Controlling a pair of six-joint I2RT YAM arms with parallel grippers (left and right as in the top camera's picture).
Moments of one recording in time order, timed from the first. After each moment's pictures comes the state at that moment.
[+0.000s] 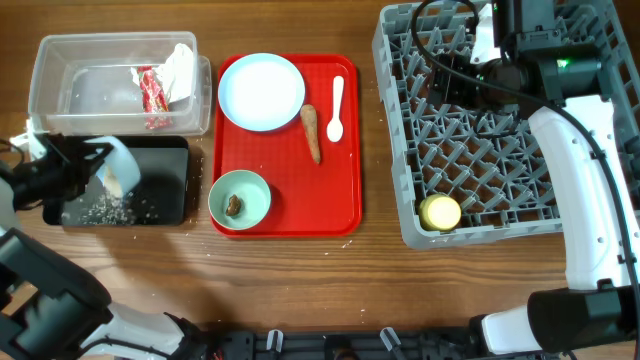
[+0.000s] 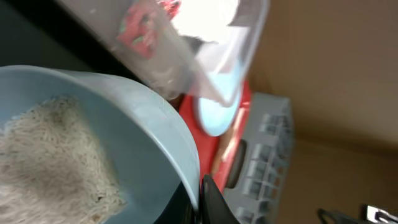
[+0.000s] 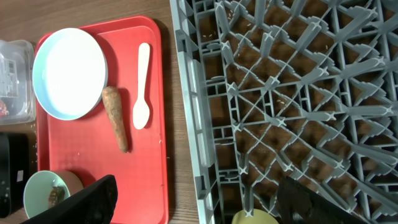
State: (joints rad) left arm 0.79 1.78 1.31 -0.99 0.99 -0.03; right arm 0.13 1.64 1.75 -1.18 -0.14 0.26
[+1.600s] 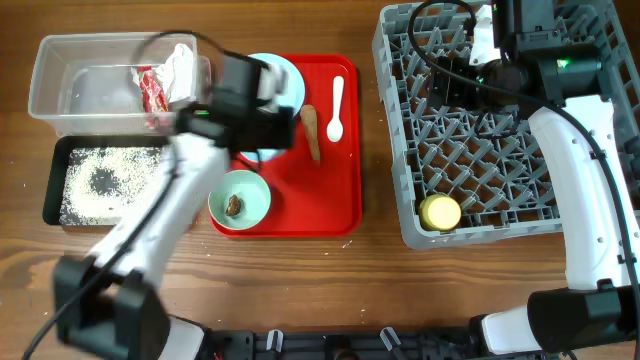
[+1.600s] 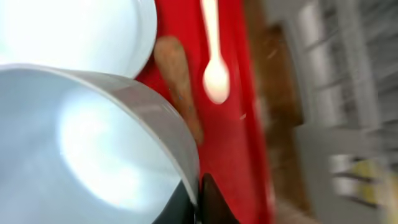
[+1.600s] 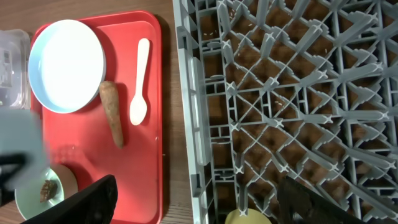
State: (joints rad) left arm -0.37 1.63 1.29 -0.72 0.17 -0.28; right arm 0.13 1.64 1.75 -1.19 -0.14 0.21
